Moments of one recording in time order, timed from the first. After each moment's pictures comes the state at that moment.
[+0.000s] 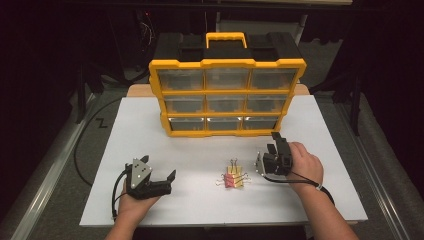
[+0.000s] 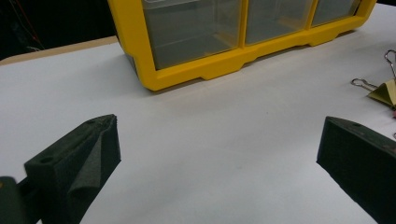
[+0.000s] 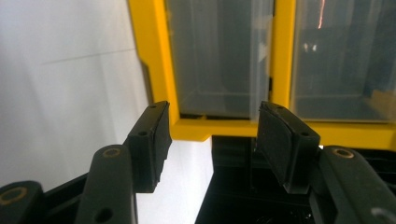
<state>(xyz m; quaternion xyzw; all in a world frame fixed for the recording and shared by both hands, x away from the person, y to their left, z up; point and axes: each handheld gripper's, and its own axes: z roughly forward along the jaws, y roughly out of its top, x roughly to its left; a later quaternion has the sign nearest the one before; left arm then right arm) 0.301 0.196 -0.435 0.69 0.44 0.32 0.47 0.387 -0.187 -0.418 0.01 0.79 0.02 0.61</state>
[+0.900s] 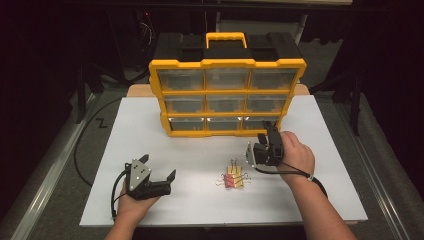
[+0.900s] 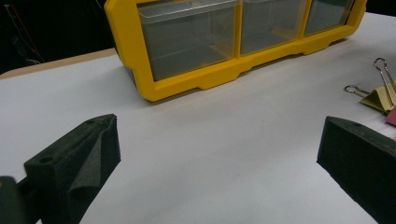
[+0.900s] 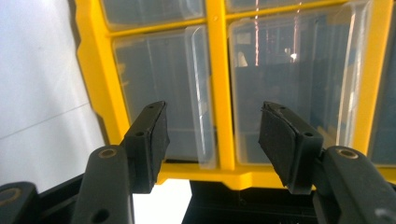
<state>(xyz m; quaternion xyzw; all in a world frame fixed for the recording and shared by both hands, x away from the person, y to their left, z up) 0.299 0.197 -0.434 0.69 0.42 0.33 0.49 0.394 -0.156 -0.387 0.01 0.78 0.04 0.63</state>
